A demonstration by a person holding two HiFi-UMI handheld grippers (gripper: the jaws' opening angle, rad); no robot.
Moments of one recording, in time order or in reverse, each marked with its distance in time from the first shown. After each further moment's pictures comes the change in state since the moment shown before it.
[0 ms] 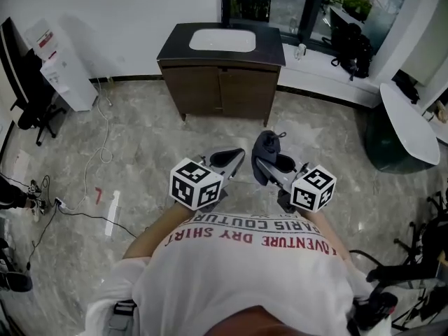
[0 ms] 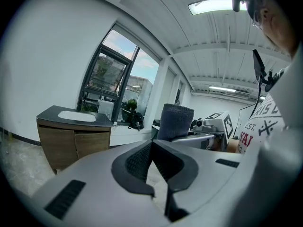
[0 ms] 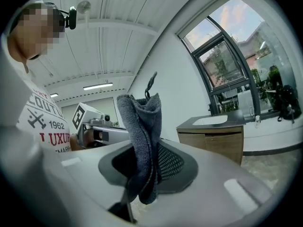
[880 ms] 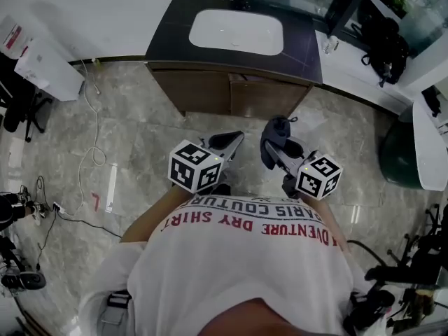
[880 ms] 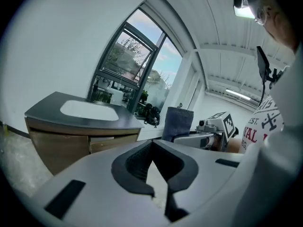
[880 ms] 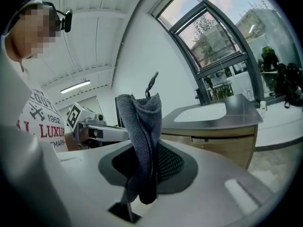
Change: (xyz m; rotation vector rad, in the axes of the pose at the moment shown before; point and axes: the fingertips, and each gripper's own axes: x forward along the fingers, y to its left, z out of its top) left arm 0.196 0.380 0.069 -0.138 0.115 0.032; right arm 0.276 -0.331 0.045 0.154 0.101 -0.075
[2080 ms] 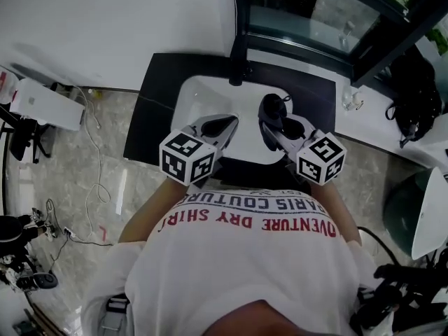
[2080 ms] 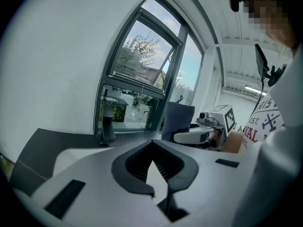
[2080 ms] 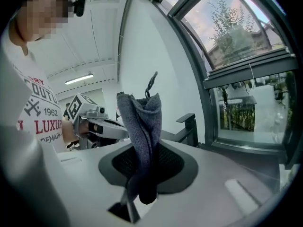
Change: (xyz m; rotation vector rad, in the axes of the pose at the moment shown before) left arm 0.299 0.340 0.314 0.037 -0.004 0.136; right arm 0.281 -0.387 0.296 -0.183 0.053 0.115
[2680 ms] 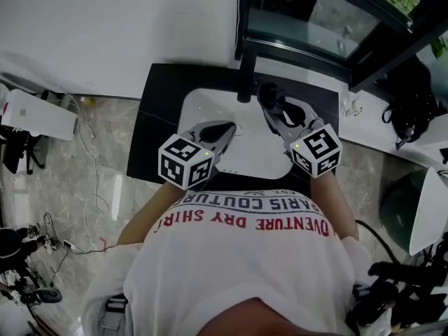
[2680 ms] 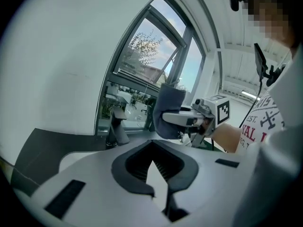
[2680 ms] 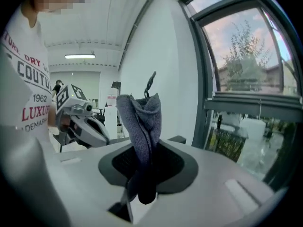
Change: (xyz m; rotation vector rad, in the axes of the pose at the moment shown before) left arm -0.001 0.076 0.015 -0.031 0.022 -0.067; right arm 0.081 -0.043 0.066 -0.274 0.018 -0.167
